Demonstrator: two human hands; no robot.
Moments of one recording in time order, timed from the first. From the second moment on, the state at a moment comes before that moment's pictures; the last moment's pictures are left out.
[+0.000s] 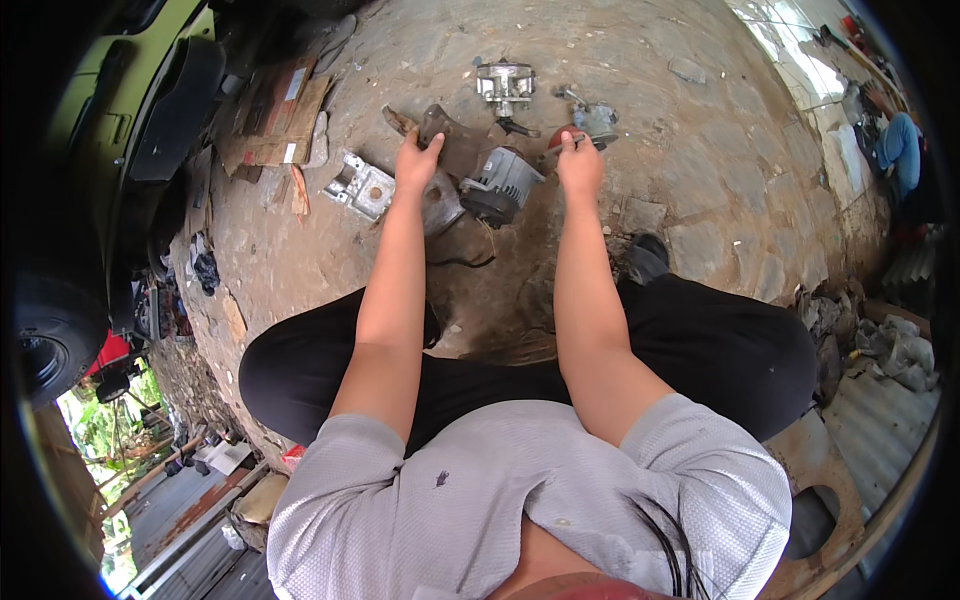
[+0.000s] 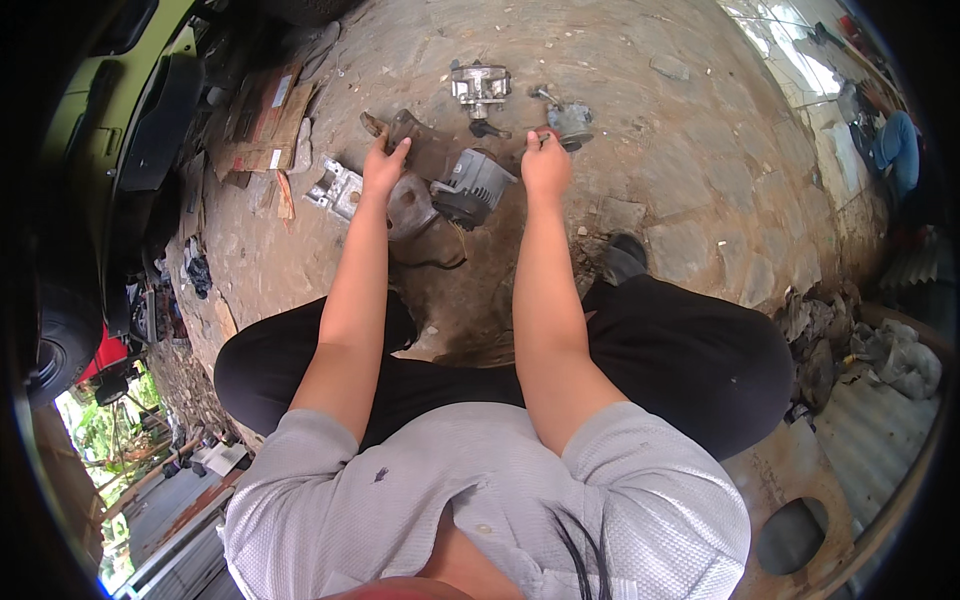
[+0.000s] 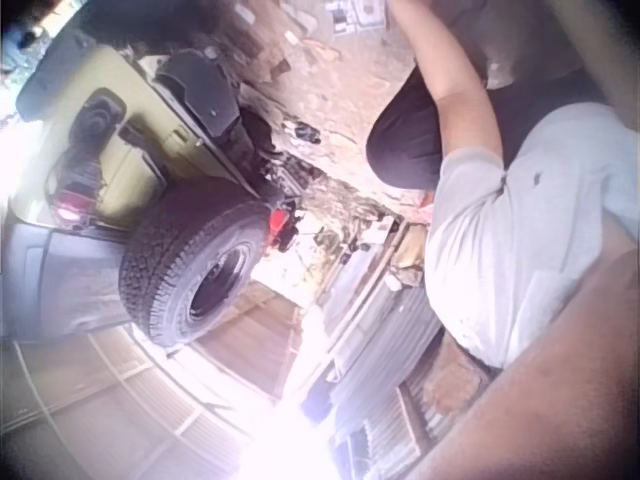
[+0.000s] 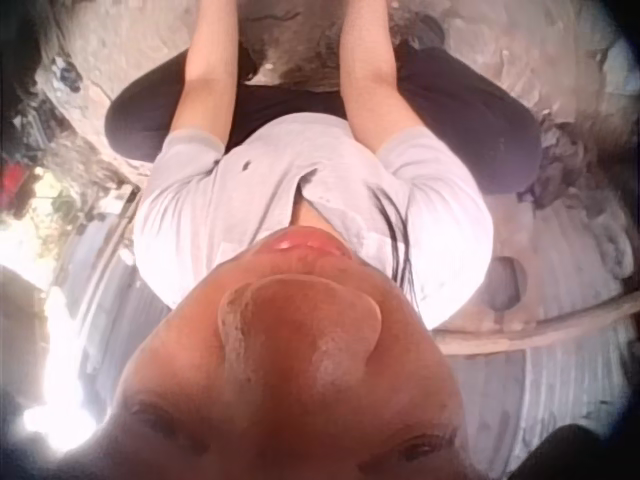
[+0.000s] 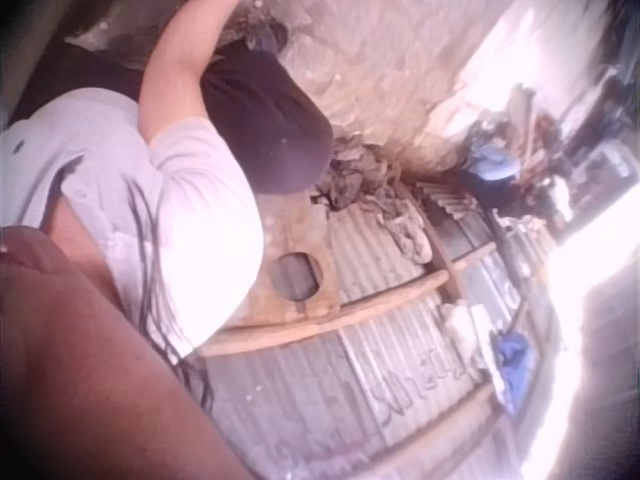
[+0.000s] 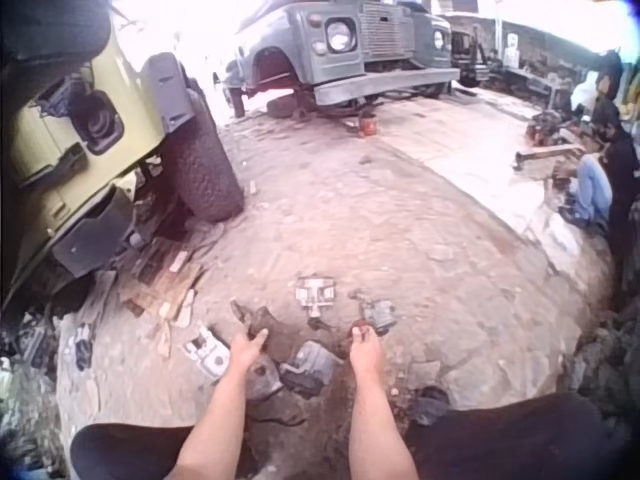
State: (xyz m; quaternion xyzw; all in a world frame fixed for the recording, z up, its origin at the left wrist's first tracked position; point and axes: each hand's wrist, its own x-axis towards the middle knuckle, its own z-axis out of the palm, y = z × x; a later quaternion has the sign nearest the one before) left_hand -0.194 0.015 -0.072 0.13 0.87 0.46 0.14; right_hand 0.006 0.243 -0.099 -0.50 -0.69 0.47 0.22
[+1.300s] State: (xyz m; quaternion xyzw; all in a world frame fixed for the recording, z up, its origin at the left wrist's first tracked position) left_hand -0.132 0.029 -0.003 0.26 0.93 0.22 0.12; right_hand 0.010 0.242 -0.134 -0.47 -0.57 0.66 0.11
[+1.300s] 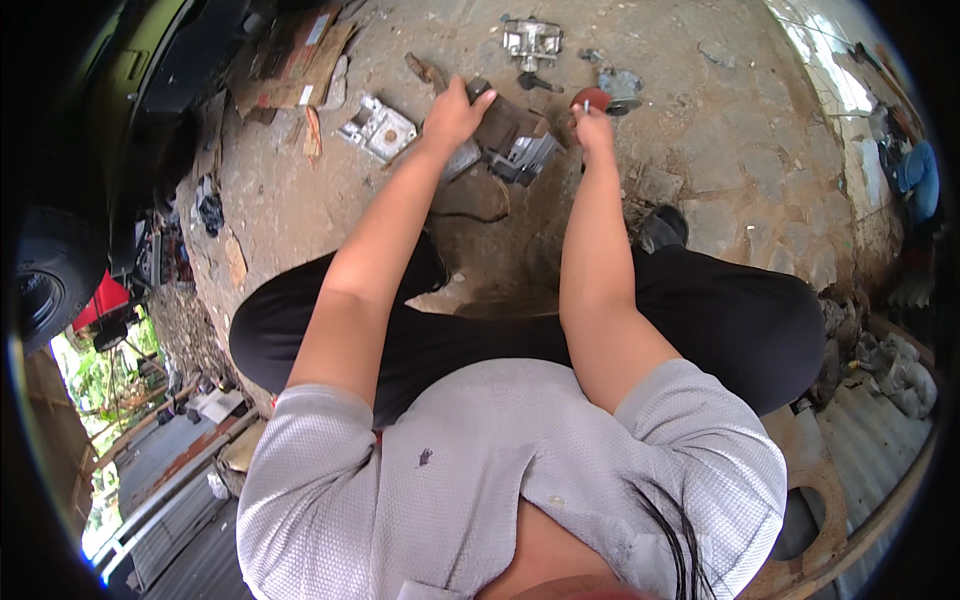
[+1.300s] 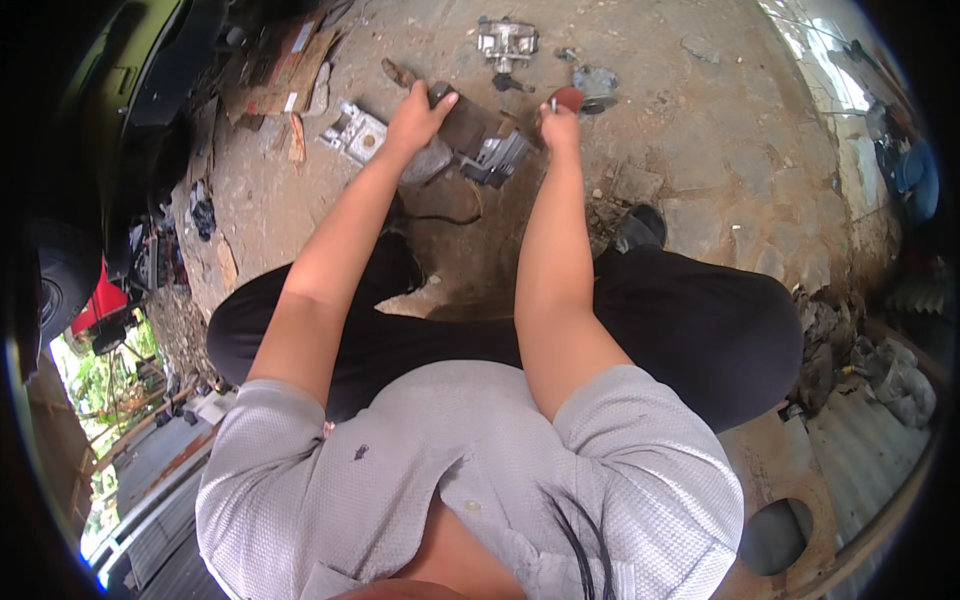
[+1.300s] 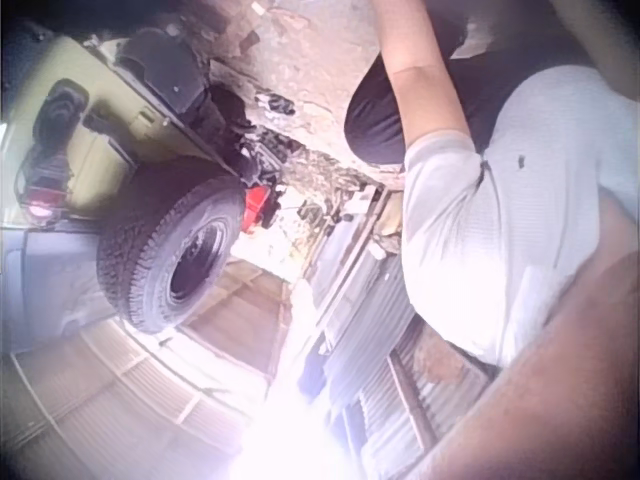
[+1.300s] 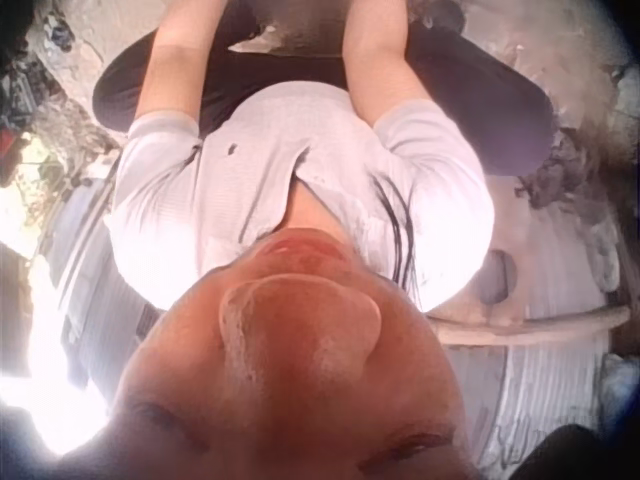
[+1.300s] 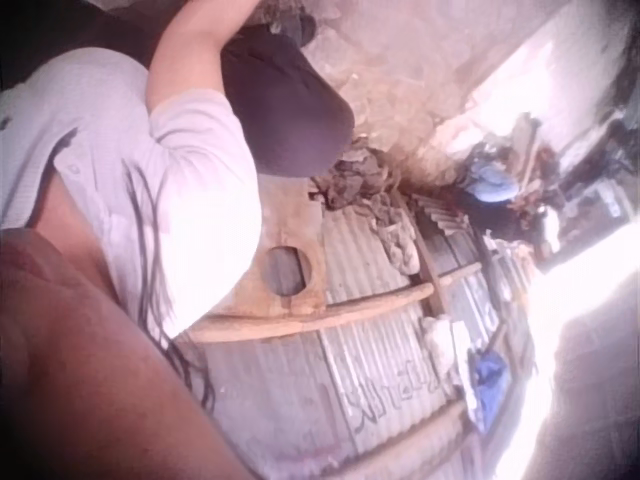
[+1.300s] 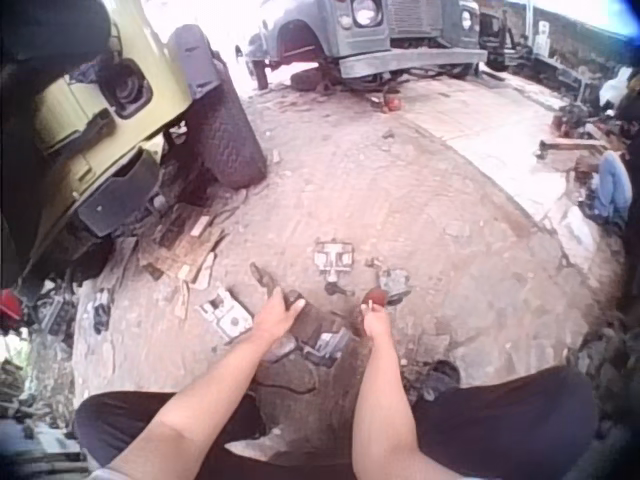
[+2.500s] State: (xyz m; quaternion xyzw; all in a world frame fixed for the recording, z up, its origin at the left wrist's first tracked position) left_hand -0.073 0.005 0.068 0.44 0.86 0.14 0.21; right_hand -0.064 0.298 -0.080 -0.33 -0.62 0.70 -0.14
